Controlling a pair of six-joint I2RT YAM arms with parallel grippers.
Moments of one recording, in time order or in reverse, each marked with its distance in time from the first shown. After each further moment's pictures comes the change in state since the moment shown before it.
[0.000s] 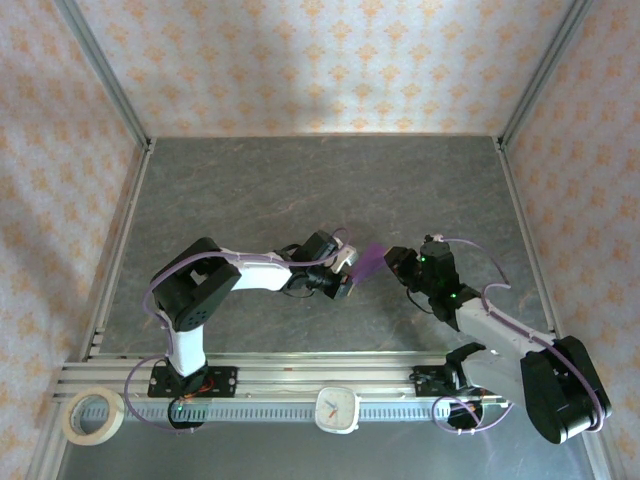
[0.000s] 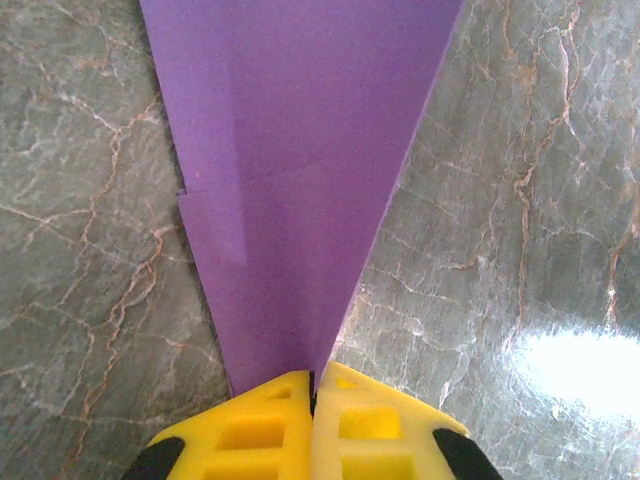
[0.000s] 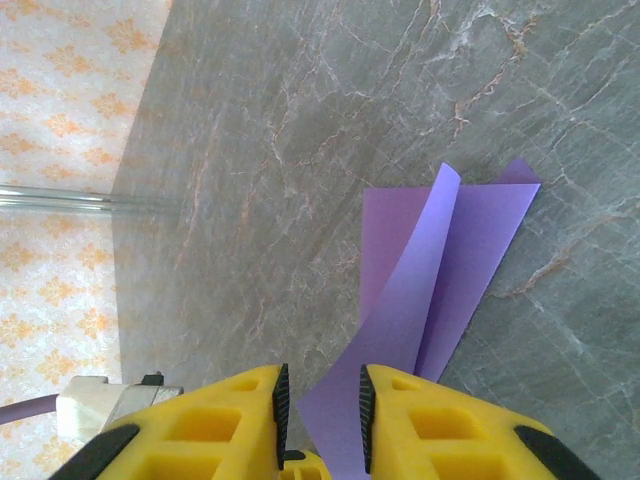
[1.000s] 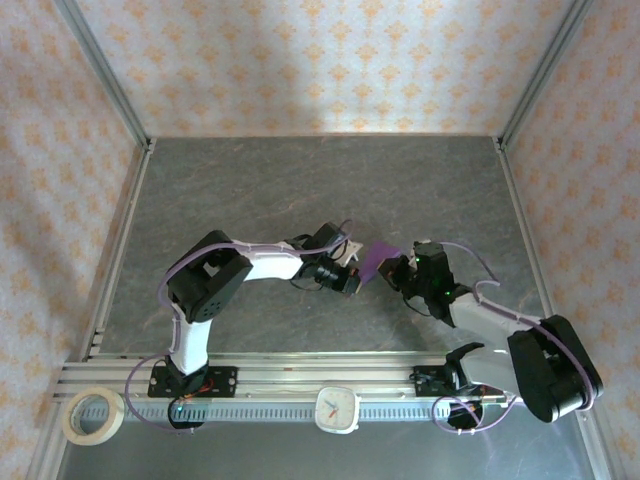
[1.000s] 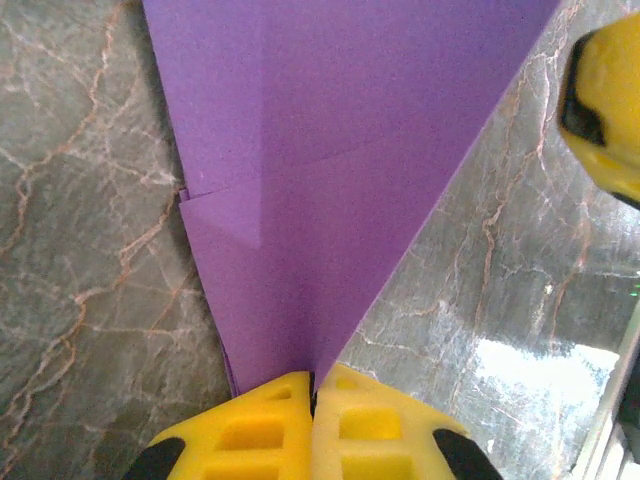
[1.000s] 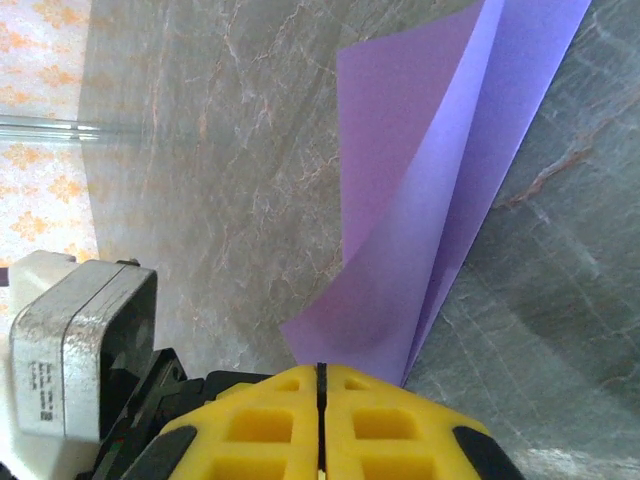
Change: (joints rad) left arm 0.013 0.103 0.161 -0.136 0.136 -0.106; right arm 0.000 0.121 -0.012 0.043 -0.159 -0.007
